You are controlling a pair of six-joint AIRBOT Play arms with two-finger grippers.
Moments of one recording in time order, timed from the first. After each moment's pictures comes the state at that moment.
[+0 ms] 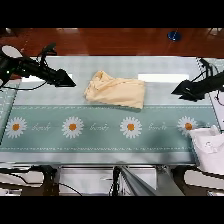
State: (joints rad) left arm 0.09 -1.58 1.43 0.79 -1.44 -1.11; right arm -0.31 -1.42 1.15 -1.00 1.27 1.33
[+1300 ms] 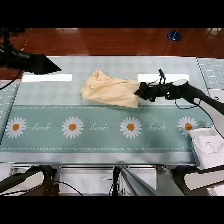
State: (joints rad) left arm 0.12 -1.24 1.43 0.79 -1.43 -1.10; right arm 0.05 -1.63 1.08 -0.41 0.88 1.20
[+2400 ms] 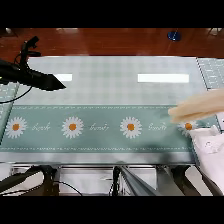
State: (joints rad) left arm 0.12 -1.25 1.24 0.84 -1.41 -1.01; right arm -0.84 -0.93 1.61 -1.04 1.77 1.85
